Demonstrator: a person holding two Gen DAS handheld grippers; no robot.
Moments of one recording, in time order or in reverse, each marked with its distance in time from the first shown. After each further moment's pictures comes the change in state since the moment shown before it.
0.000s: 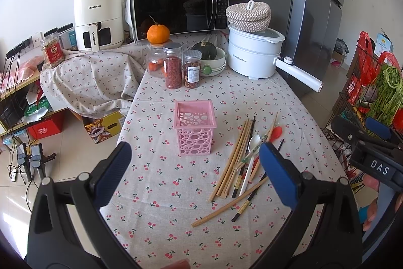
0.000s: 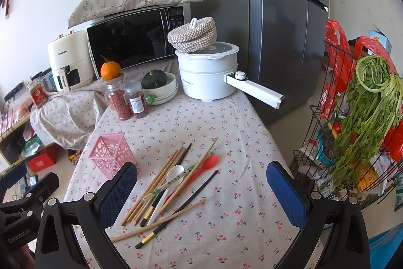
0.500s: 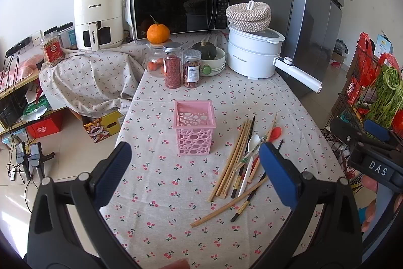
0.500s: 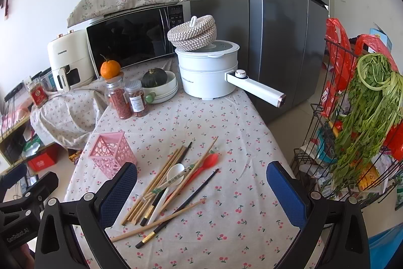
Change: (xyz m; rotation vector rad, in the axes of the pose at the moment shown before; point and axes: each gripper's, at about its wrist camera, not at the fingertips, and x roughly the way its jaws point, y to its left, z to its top) left arm 0.000 -0.001 0.000 -0.001 0.001 -0.004; right arm 0.001 0.001 -0.002 0.005 0.008 0.004
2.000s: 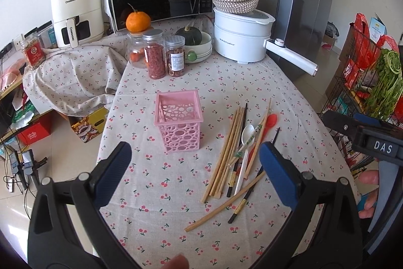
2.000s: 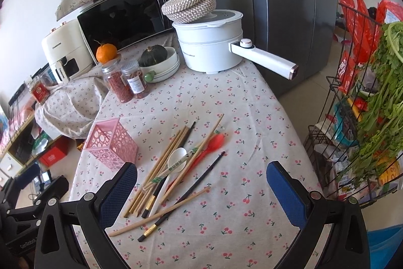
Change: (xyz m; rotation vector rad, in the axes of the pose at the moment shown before) left arm 0.041 -0.011 0.008 0.067 0.099 -0.083; right arm 0.052 -0.027 0.009 0.079 0.198 0.093
